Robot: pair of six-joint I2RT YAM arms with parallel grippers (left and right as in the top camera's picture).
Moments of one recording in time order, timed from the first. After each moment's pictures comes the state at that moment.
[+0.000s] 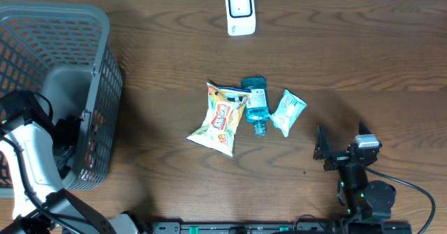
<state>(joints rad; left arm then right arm) 0.64 1.46 1.04 -1.05 0.02 -0.51 -0.05 0.01 0.01 -0.06 -0.16 0.04</state>
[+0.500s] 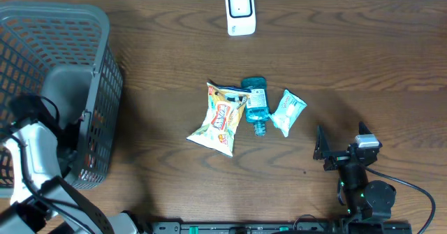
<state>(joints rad) 0.64 1.51 0.96 -0.95 0.02 -0.37 -0.05 0.01 0.01 -0.06 -0.16 0.04</state>
